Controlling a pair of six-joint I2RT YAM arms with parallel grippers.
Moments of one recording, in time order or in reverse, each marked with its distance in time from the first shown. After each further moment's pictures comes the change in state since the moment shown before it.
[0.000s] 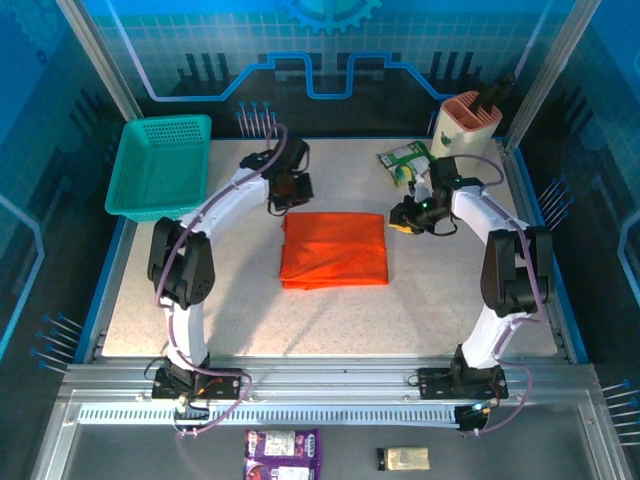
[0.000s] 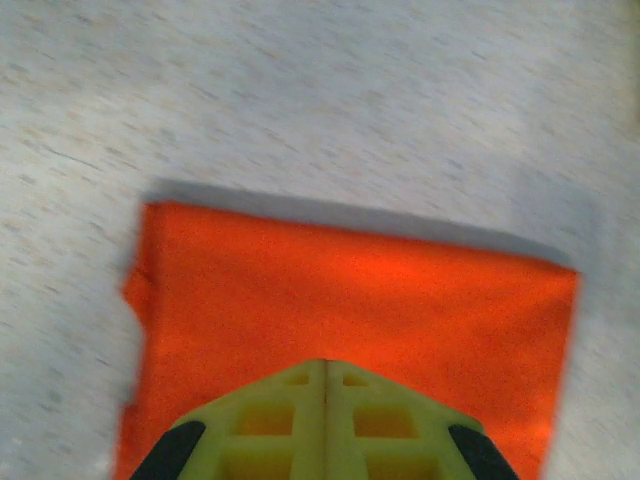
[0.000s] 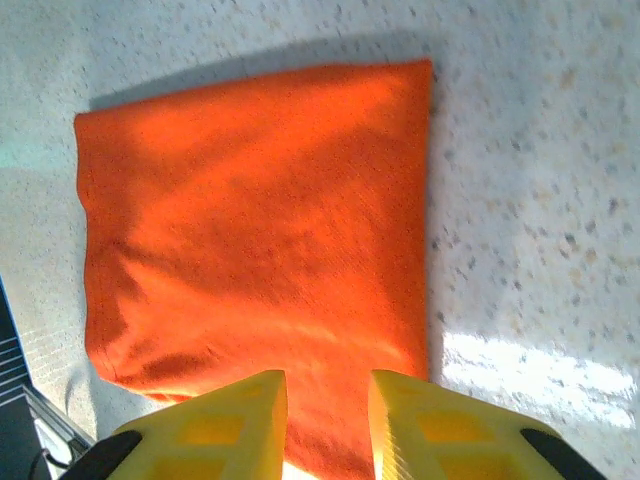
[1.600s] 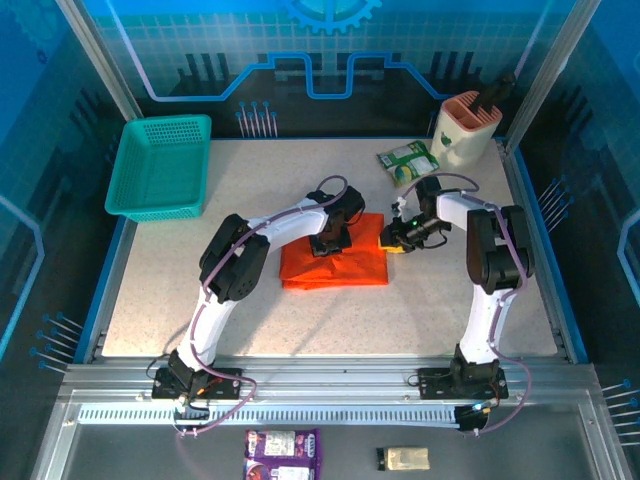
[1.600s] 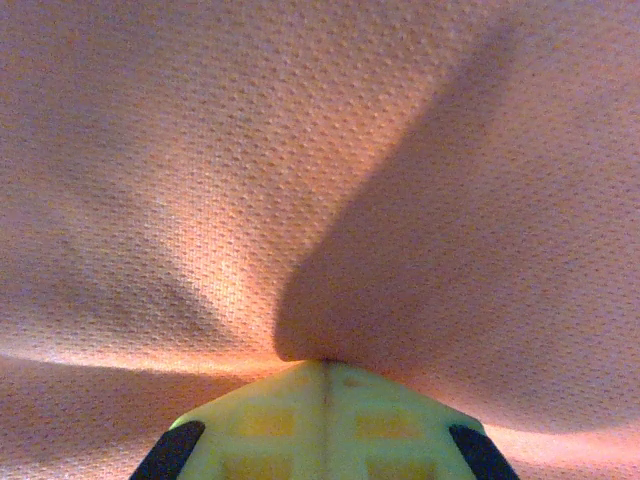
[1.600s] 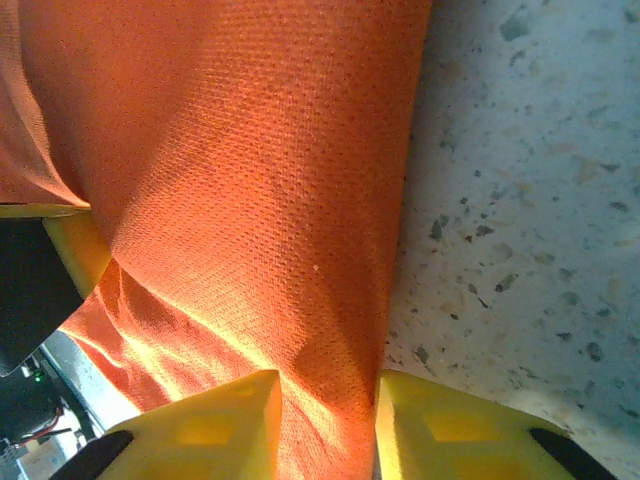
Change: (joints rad) left arm -0.229 0.281 0.018 -0.084 -0.082 -0.224; right arm 0.026 0.225 -0.001 0.000 -0.119 -0.245
